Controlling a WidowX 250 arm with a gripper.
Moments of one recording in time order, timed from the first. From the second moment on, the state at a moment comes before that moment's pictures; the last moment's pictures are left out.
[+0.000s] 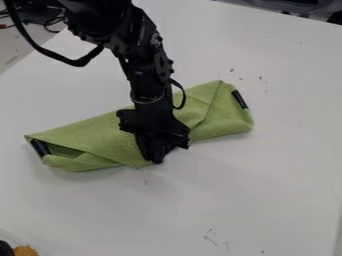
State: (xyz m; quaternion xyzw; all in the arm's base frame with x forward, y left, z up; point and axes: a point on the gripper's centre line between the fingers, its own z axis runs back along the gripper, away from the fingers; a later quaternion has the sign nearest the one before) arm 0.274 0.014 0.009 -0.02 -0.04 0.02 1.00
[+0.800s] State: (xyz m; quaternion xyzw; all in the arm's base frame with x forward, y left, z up) arm 0.338 0.053 0.095 0.04 -0.09 -0.06 0.99
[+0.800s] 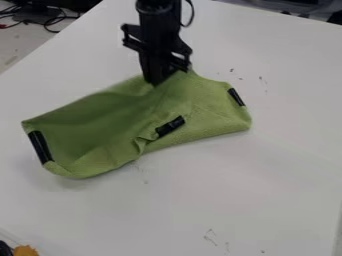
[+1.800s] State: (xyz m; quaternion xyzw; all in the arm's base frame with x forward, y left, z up) arm 0.381 0.152 0.021 -0.01 -0.05 -0.05 1.00
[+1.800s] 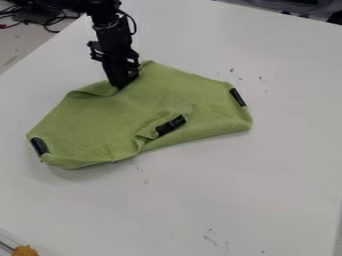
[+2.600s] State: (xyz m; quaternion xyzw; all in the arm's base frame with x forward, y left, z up) arm 0.419 0.210 0.033 0.11 -0.06 -0.11 0.99
